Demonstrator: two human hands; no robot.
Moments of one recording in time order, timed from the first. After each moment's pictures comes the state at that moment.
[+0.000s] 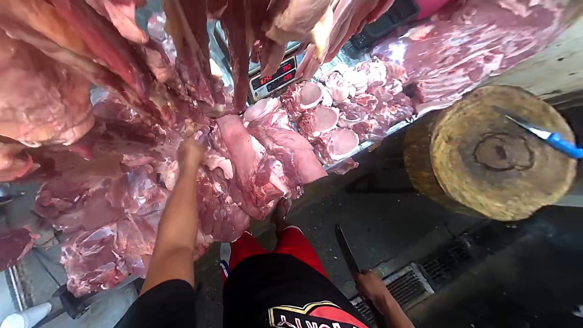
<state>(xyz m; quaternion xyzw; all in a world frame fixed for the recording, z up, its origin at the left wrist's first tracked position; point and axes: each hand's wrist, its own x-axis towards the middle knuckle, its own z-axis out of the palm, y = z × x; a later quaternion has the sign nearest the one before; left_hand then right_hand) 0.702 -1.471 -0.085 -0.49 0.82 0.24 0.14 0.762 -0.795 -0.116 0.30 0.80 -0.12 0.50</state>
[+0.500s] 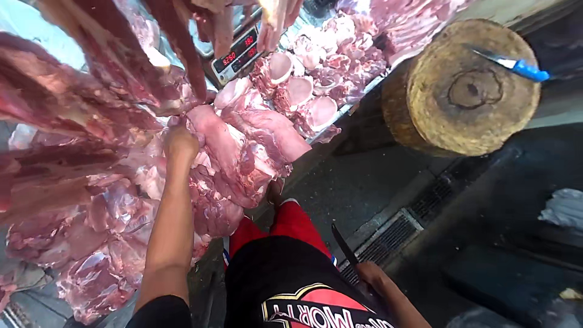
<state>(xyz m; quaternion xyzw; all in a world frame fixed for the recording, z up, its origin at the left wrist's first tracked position) 0.660 -1.424 -0.021 -0.33 0.91 0.20 0.13 0.839 -0.761 -0.125 0.32 0.75 -0.03 0.58</state>
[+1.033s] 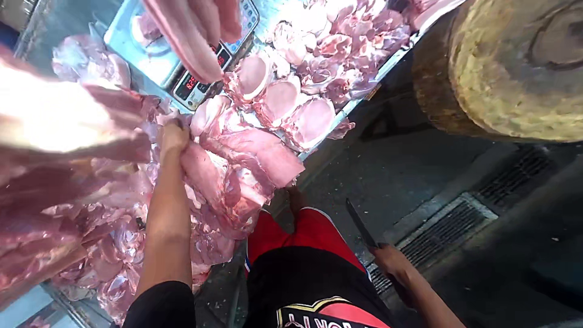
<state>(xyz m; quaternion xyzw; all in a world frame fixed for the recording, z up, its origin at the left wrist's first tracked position) 0.496 -1.445 -0.131 -0.31 0.93 0.11 0.18 0.709 -0.753 -0.175 0.33 0.74 -0.14 0.57</state>
